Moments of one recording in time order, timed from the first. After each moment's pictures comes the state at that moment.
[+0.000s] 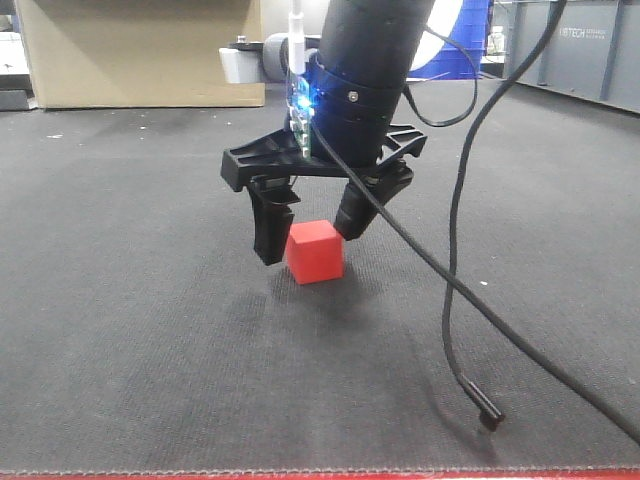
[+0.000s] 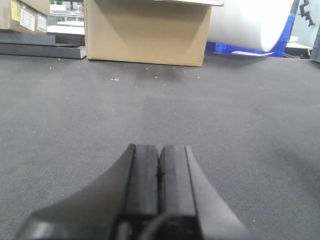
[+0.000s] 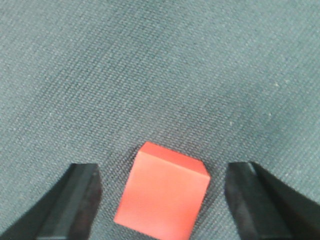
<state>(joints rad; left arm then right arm) -0.07 -0.01 0.03 0.00 0.01 -0.04 0.63 1.93 -1.47 0.09 0.75 0.01</state>
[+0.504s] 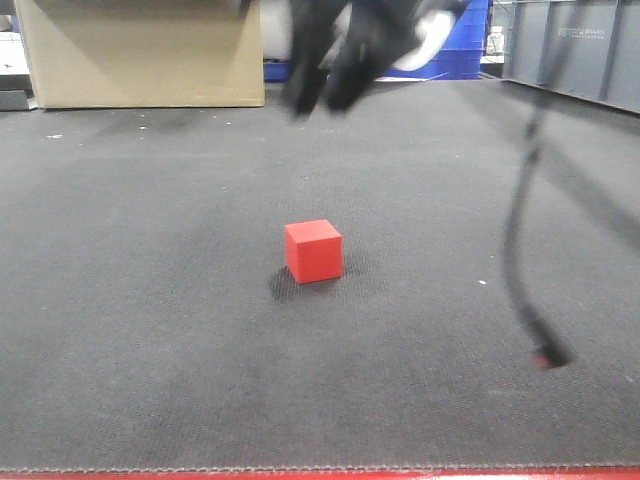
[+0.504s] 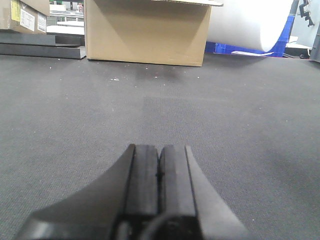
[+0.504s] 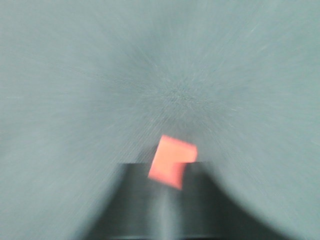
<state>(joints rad) -0.07 -0.01 0.03 0.00 0.01 -0.04 0.63 1.59 -1.38 0.09 0.73 0.03</state>
